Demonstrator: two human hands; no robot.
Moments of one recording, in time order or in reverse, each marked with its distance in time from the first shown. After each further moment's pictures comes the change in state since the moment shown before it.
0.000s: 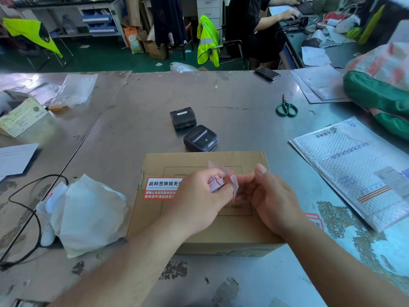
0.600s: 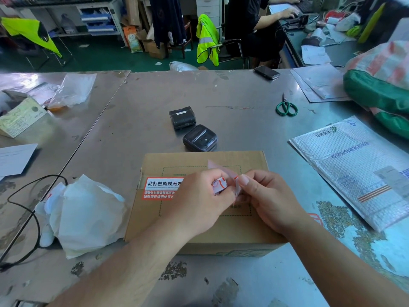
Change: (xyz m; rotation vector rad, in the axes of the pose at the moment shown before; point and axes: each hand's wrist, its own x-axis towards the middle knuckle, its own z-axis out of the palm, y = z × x) left_hand -0.001 0.008 0.001 0.092 0.004 0.047; right_hand 0.003 0.002 -0.006 -0.009 -0.011 0.004
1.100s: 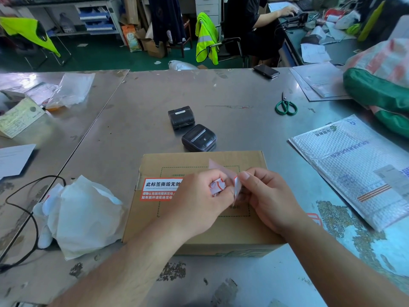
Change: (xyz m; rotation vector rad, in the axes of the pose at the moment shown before) left_hand 0.002 -0.002 0.001 -0.043 -0.021 0.027; right_hand 0.003 0.004 -0.003 0.047 0.052 0.007
